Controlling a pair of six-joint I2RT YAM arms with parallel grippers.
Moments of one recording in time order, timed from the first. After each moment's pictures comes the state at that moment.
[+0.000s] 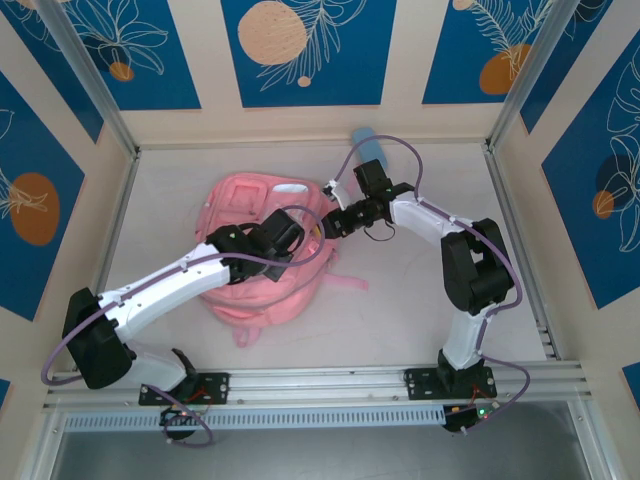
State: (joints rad) left arm -0.86 1.39 1.21 -0.94 -0.41 -0.16; right arm 0.44 1.85 1.34 -0.53 -0.80 -0.07
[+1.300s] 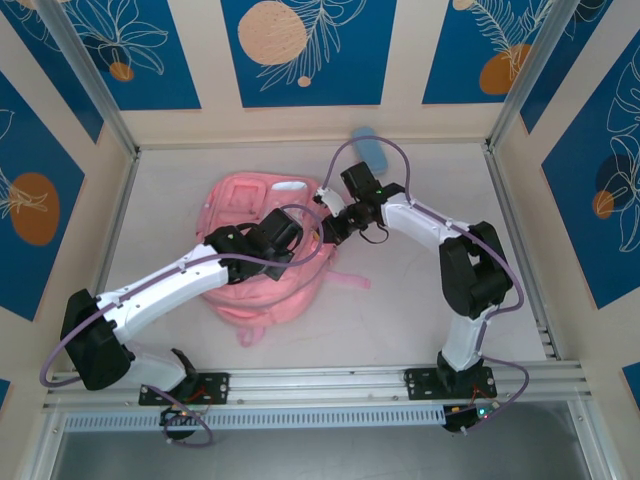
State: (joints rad) left arm -0.86 1.38 1.20 -0.90 -0.39 -0.16; right arm 0.50 1.83 1.37 -0.62 -0.55 -0.16
